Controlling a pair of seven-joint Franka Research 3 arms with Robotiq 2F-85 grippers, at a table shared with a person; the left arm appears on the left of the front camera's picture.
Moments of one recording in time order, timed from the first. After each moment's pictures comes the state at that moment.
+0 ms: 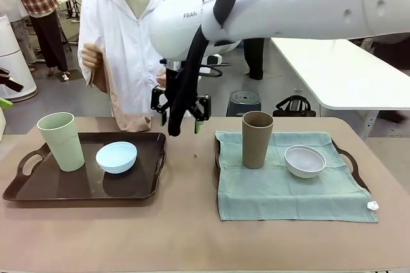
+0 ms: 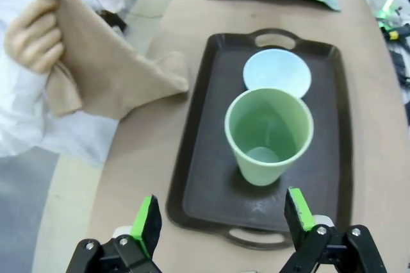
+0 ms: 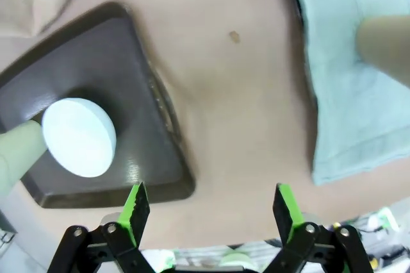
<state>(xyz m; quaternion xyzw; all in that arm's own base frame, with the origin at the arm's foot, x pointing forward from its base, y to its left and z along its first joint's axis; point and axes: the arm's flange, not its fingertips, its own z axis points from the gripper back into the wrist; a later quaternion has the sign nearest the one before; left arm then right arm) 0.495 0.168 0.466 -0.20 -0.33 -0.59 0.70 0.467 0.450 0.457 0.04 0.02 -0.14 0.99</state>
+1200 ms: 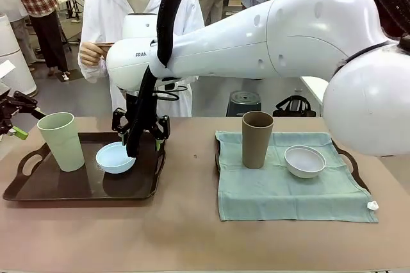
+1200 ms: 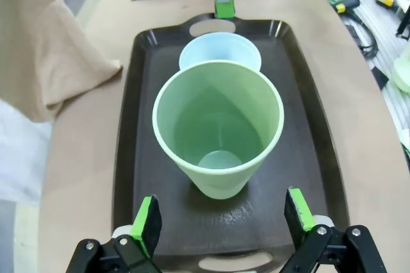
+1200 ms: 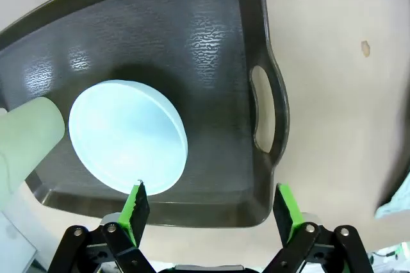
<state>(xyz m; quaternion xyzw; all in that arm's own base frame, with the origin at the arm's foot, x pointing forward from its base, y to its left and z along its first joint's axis) 0.510 0.143 0.387 -0.29 -0.28 -0.66 0.63 0.481 0.545 0.393 0.06 0.05 -0.06 1.00</state>
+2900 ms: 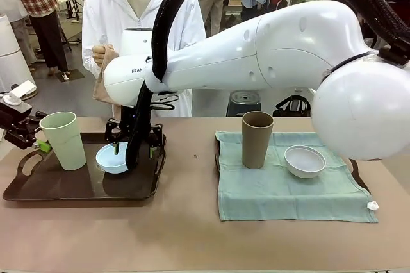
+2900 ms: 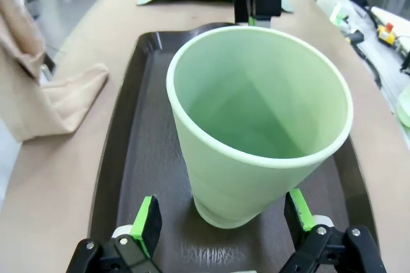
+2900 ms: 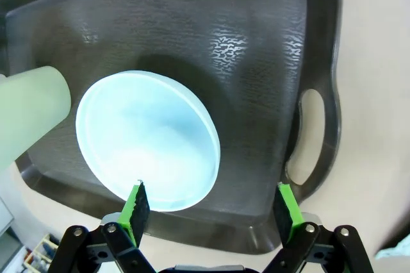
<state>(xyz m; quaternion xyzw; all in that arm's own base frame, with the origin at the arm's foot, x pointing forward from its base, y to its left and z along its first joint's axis) 0.535 0.125 0.310 -0.36 -0.30 -0.61 0.64 0.479 0.564 0.362 0.09 0.04 0.03 0.99</state>
